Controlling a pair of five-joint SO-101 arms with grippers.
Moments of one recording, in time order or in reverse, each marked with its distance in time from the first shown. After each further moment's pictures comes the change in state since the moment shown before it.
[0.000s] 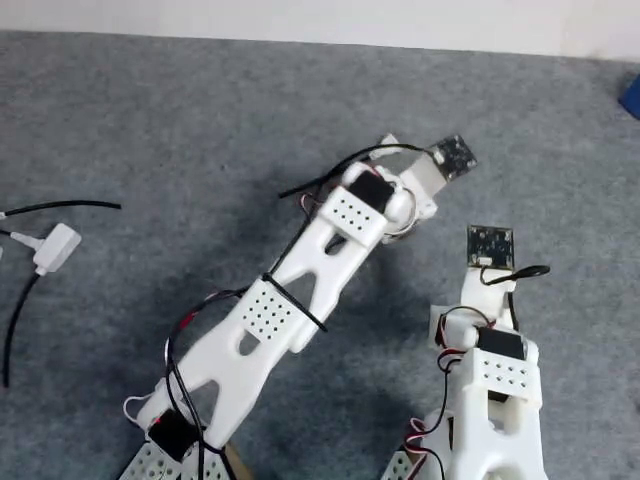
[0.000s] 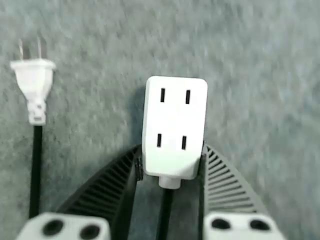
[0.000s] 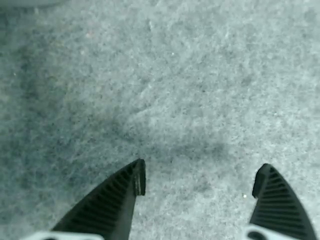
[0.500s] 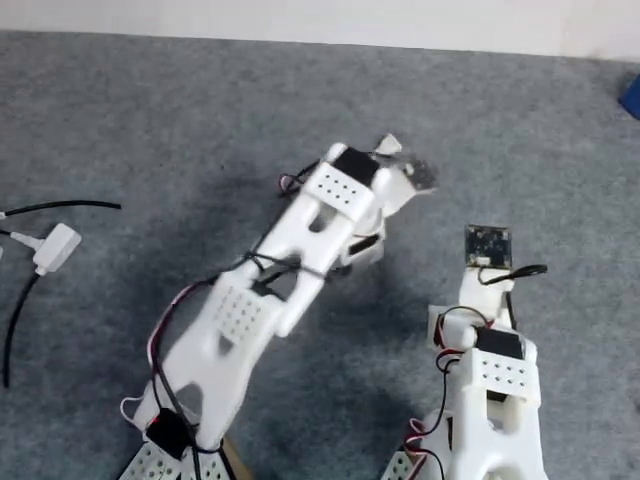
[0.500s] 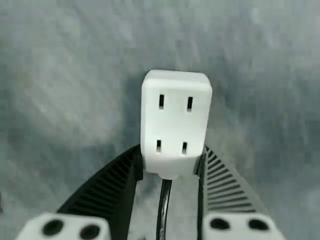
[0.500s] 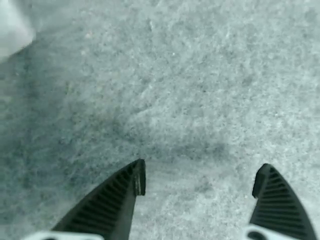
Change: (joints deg) left arm -3.8 -24.5 37.0 17.8 -2.9; right arm -1.4 0.0 0.0 0.1 0.2
